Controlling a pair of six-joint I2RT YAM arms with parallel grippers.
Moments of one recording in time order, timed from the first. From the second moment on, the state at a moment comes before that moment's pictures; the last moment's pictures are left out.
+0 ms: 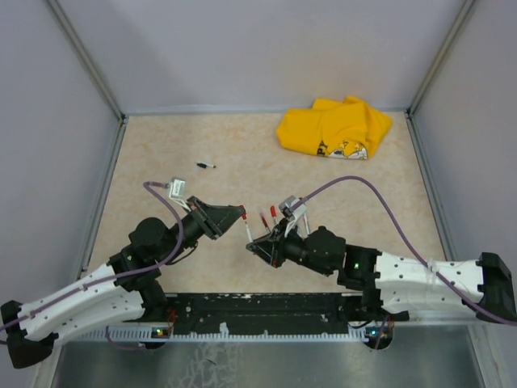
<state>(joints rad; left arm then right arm) -1.03 0.62 0.57 0.15 -0.21 -0.84 1.32 0.87 0.57 0.17 0.25 0.55</state>
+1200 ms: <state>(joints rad) -1.03 0.65 0.56 0.15 -0.21 -0.84 1.32 0.86 0.57 0.17 0.26 0.54</state>
